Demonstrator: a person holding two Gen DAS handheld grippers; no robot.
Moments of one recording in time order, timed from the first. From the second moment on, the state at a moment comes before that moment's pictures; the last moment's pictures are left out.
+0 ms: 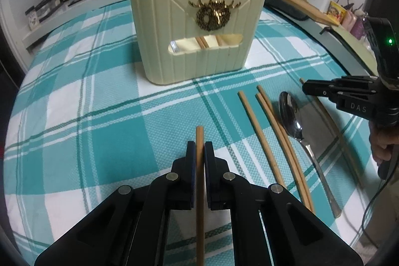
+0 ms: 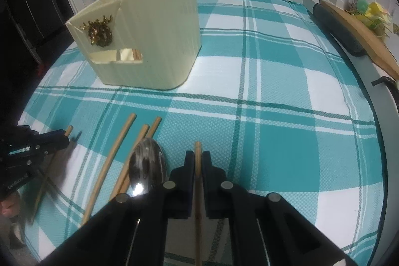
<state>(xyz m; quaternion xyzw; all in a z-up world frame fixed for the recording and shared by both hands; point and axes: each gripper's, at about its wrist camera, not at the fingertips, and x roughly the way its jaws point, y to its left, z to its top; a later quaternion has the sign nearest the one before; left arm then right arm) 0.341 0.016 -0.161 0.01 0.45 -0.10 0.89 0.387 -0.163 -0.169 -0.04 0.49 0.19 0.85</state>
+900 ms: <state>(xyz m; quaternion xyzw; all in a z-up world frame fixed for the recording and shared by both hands) 0.240 0.056 -0.034 -0.05 0.30 -0.11 0.95 0.277 -0.167 0.001 -0.03 0.29 0.24 0.93</state>
